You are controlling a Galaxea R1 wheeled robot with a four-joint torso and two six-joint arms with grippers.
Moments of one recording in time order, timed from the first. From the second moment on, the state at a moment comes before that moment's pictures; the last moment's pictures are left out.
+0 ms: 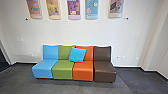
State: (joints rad) left arm 1.56 2.96 -2.54 0.08 -0.16 -0.11; right arm -1.59 2.93 -2.49 -0.11 0.06 0.09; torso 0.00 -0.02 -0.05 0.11
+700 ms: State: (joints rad) left arm 1.56 2.87 -2.38 0.08 -0.11 -0.11; right arm -1.60 2.84 -2.32 -0.11 0.05 0.09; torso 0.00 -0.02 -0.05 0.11
